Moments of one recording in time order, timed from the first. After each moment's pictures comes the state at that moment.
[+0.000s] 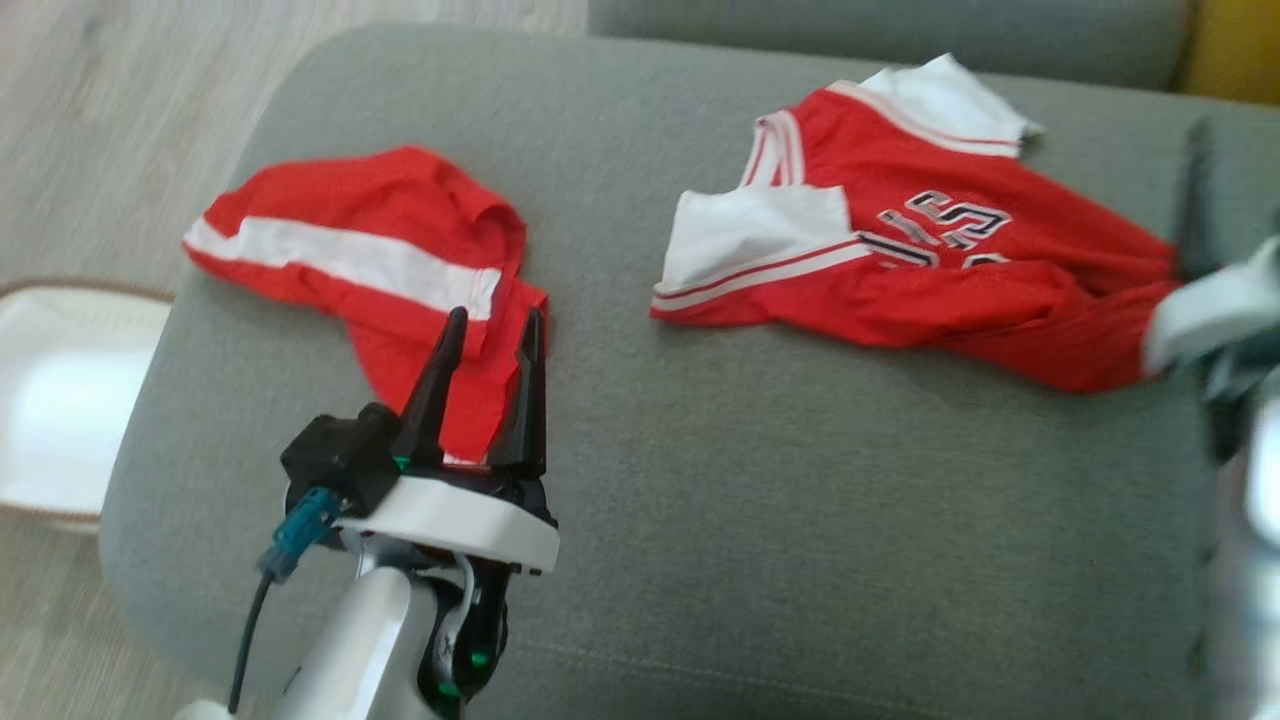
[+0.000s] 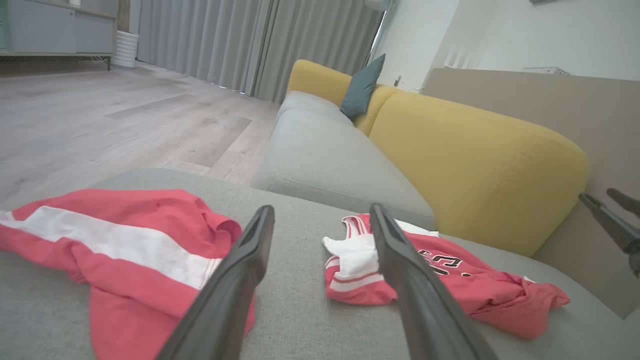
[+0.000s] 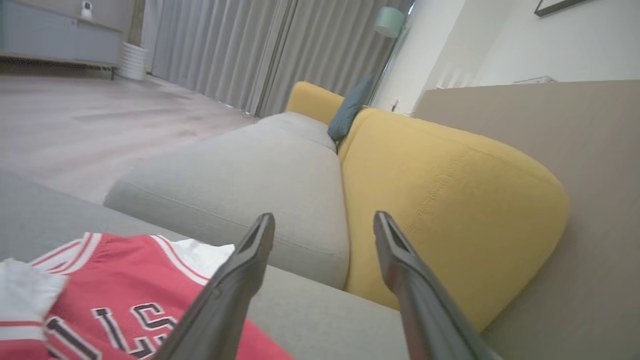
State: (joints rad) left arm -0.19 0.05 -0.41 0.10 -0.43 0.10 -0.25; right arm -0.58 -0.18 -0.30 0.52 -0.40 0.13 -0.16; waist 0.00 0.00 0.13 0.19
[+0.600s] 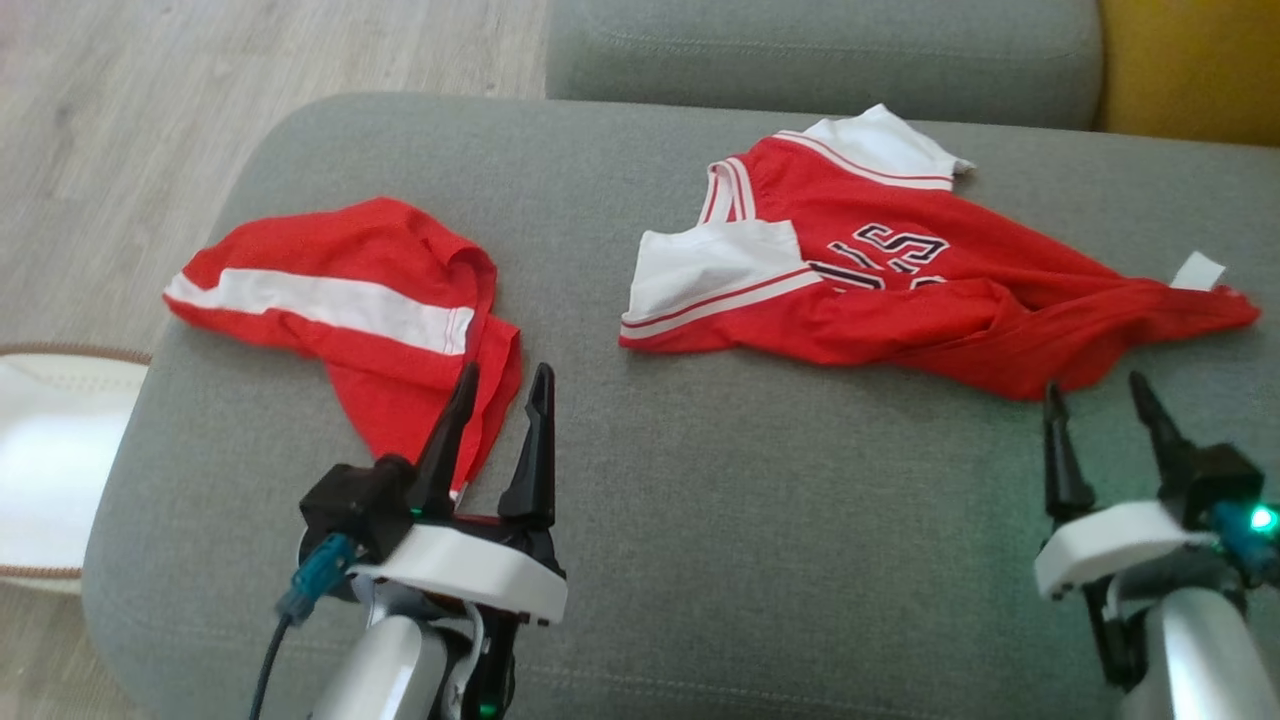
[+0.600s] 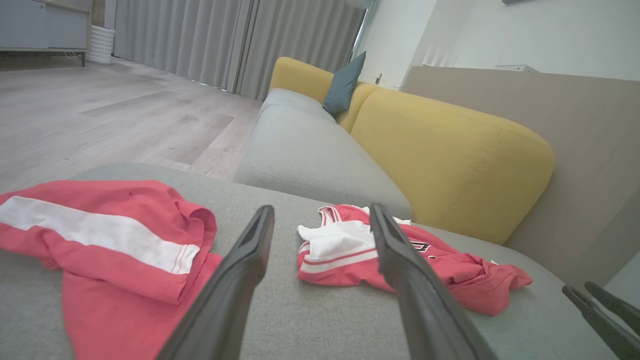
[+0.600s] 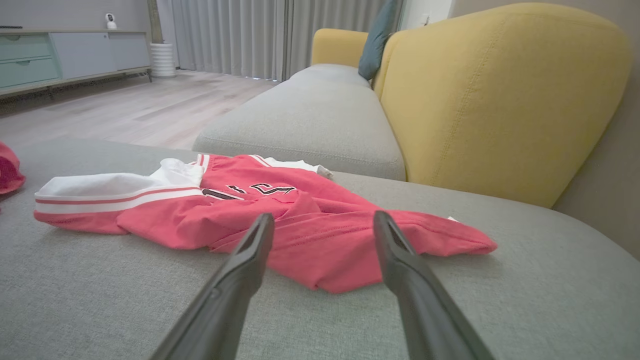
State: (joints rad) left arm -0.10 0.05 -0.43 0.09 -0.42 0.11 -0.25; right arm -0.12 -0.04 -0.17 0.33 -0.12 0.13 -0.14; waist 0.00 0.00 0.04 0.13
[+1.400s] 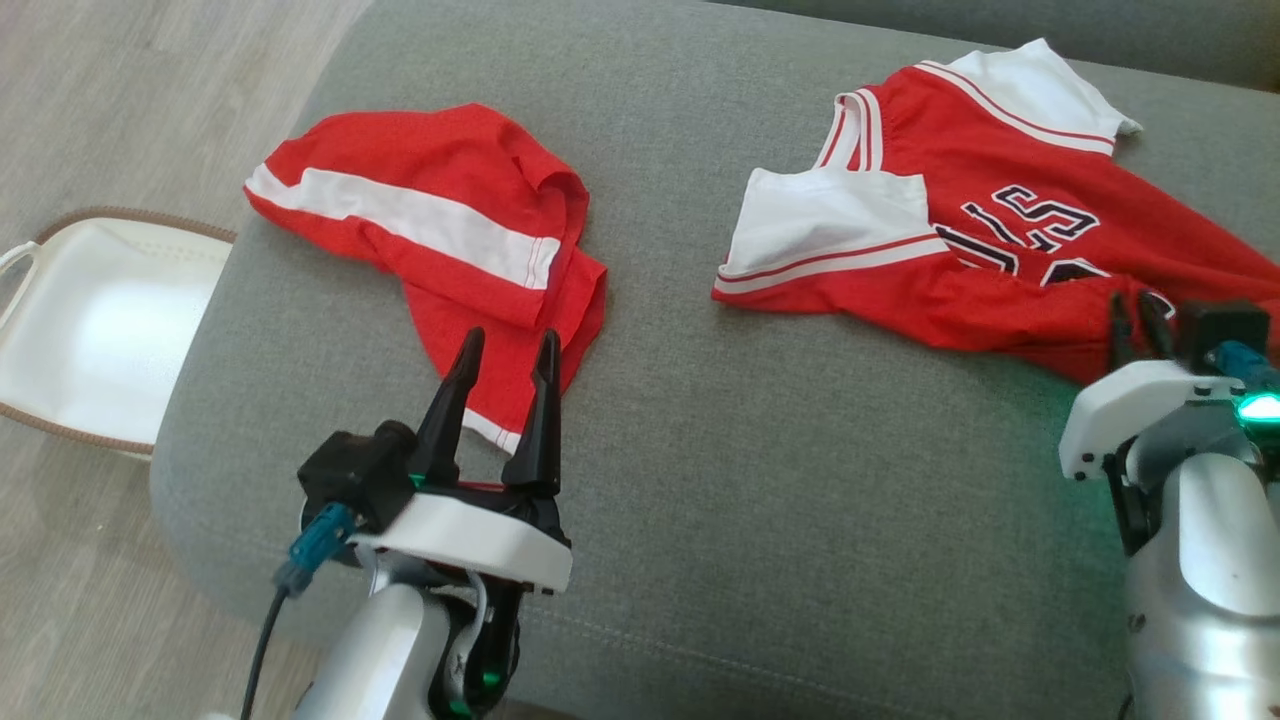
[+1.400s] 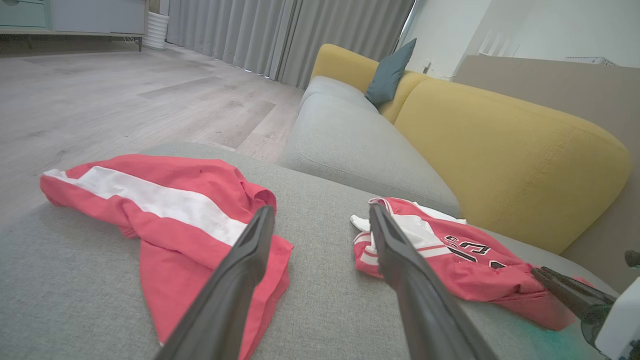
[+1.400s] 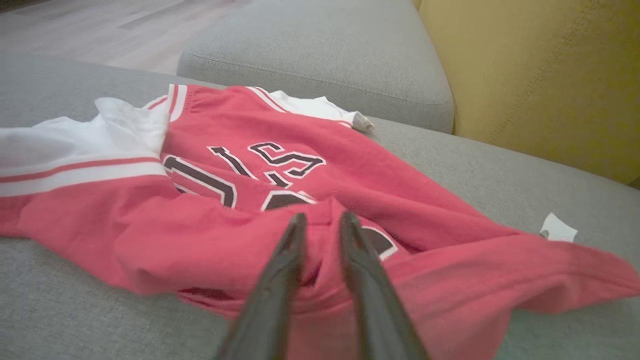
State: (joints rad) left arm -0.16 0.05 -0.44 0.09 -0.44 0.11 -0.25; right arm -0.44 -0.05 -0.33 0.61 -0.30 0.13 0.02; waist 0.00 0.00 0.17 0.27
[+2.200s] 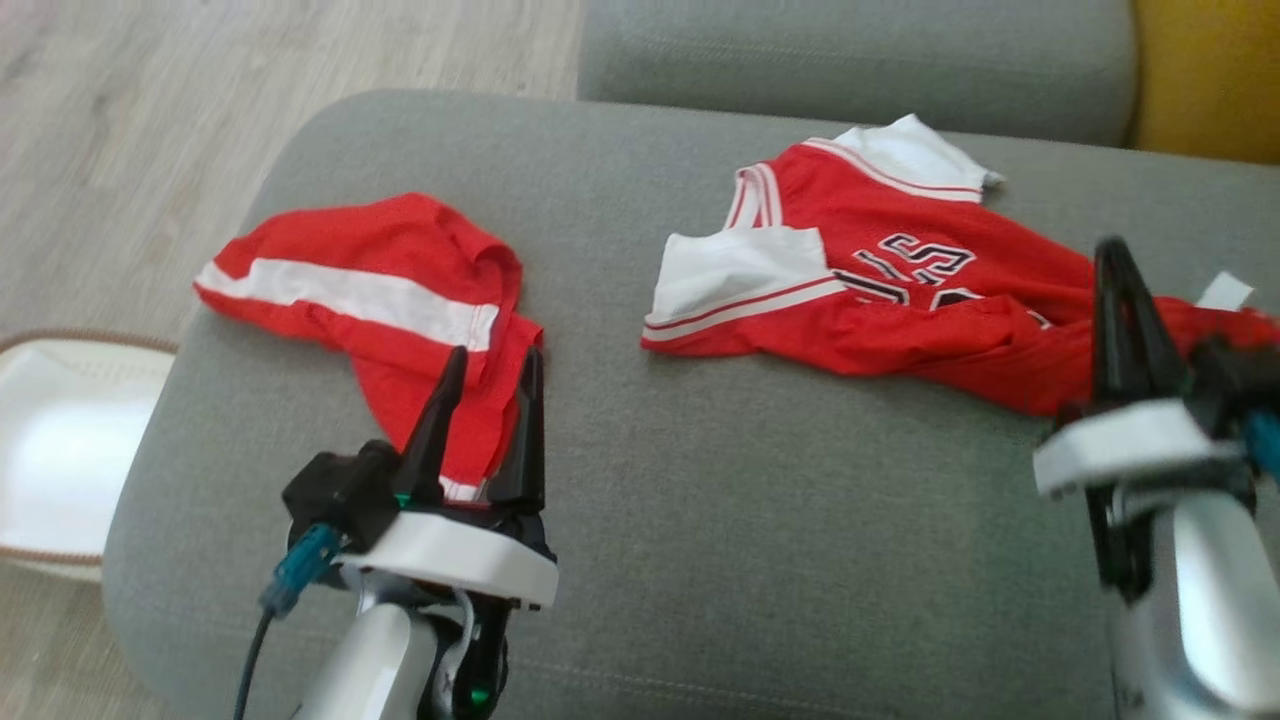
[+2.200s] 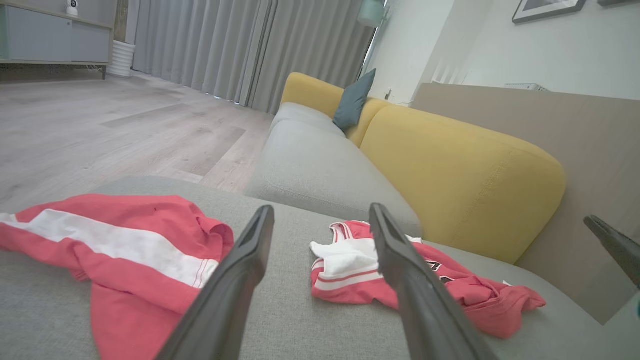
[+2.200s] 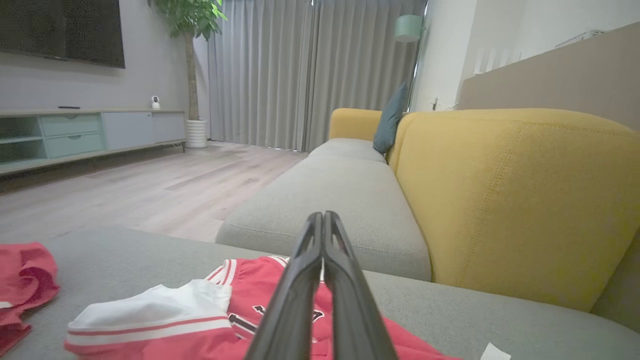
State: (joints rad) left arm -0.12 0.05 -0.41 0.08 -0.43 0.11 -0.25; right arm -0.28 -0.05 -0.13 0.25 -0.08 0.13 -0.14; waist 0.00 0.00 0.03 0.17
